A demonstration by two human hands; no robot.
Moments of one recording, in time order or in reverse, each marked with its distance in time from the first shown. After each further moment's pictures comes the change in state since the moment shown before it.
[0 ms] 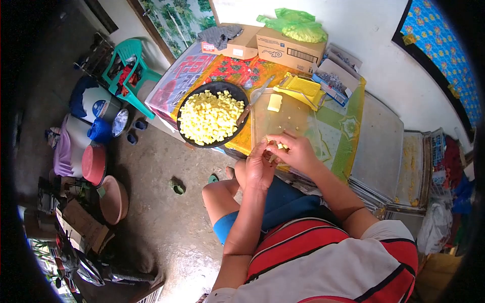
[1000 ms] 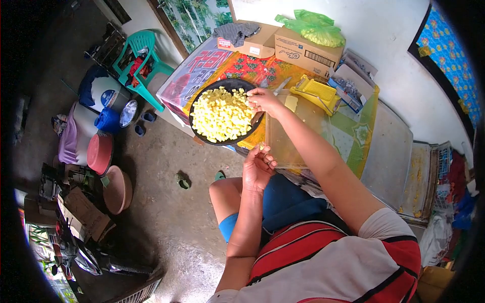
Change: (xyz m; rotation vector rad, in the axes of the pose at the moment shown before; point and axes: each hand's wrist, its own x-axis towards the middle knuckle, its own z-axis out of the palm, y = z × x) left_hand 0.010 0.026 -0.049 -0.156 -0.029 -0.009; right_hand 0.158 0.112 0.148 0.939 -0.265 0.740
